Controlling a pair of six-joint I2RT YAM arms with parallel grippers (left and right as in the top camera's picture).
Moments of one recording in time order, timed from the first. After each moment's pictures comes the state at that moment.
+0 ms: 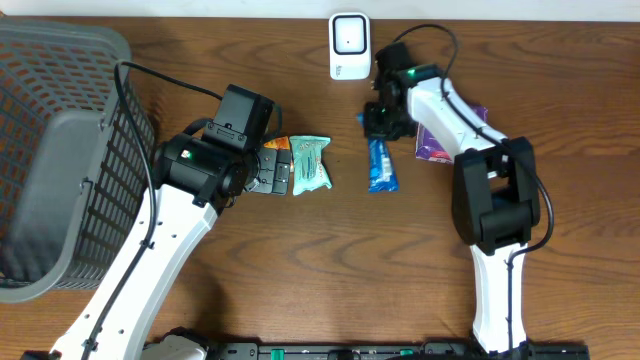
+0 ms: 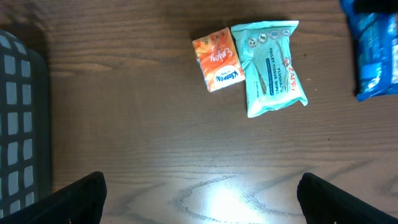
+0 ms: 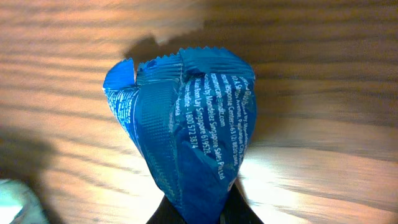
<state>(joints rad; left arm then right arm) -0.41 1.39 1.37 -1.12 -0.14 -0.23 0.30 2.31 1.84 -0.91 -0.14 0.35</state>
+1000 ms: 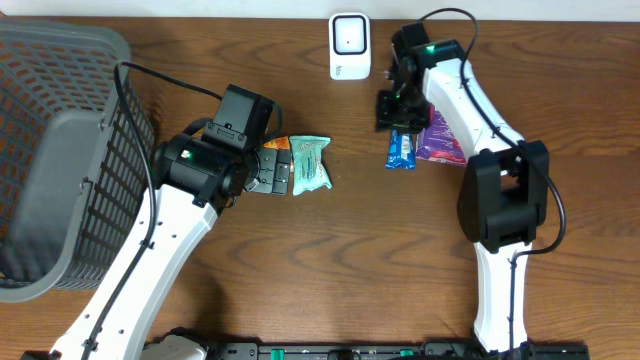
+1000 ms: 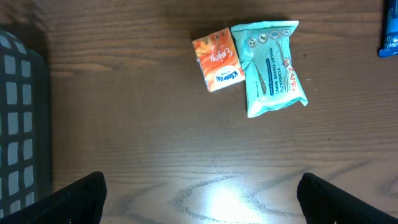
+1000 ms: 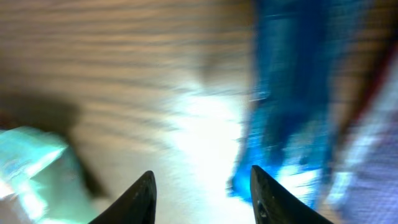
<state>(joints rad) -0.41 1.39 1.37 -1.12 -0.14 -0.23 0.28 2.31 2.01 -1.17 -0.21 0.33</state>
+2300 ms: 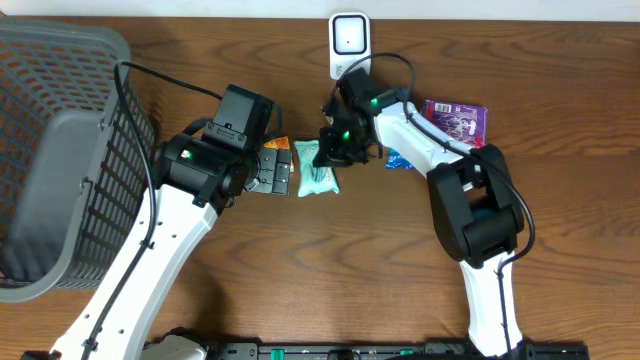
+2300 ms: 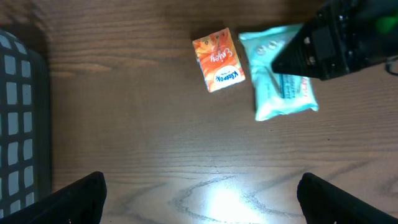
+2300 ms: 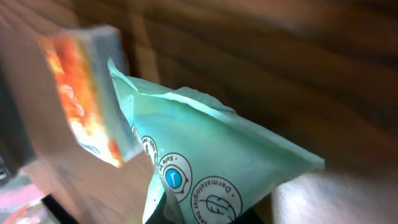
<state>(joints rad) -0.41 1.39 1.37 -1.12 -0.14 -0.23 0.46 2.27 1.69 -0.77 -0.54 0.41</state>
